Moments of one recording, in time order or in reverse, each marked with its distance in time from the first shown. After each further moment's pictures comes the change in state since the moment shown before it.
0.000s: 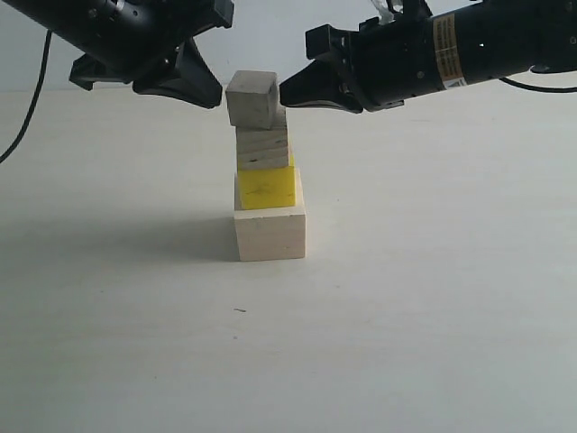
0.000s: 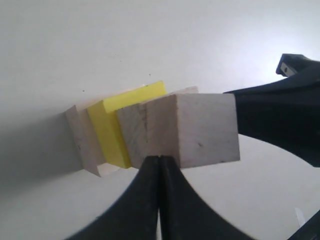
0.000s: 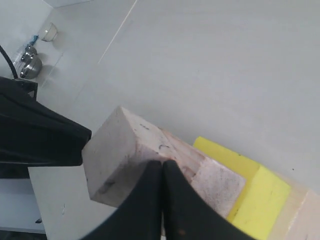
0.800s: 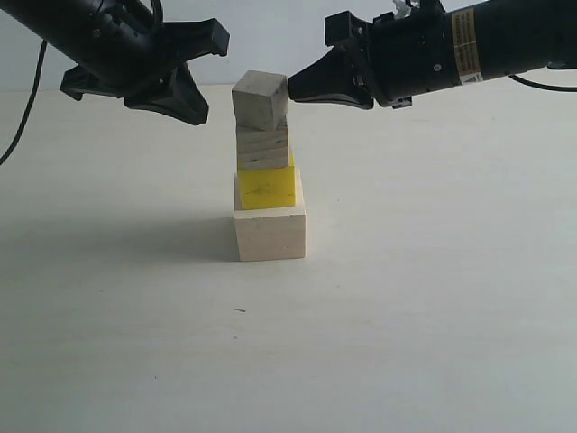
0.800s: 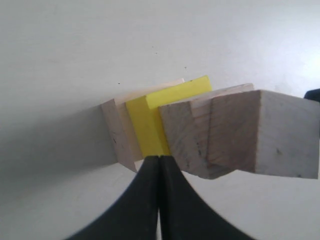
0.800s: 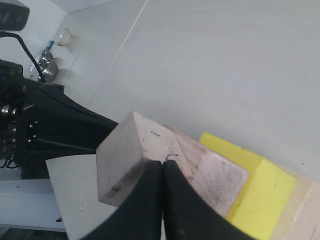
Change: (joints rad) left arm 0.000 0.032 0.000 0.114 0.006 -0.062; right arm -0.046 0.000 0.000 0.002 -0.079 0.026
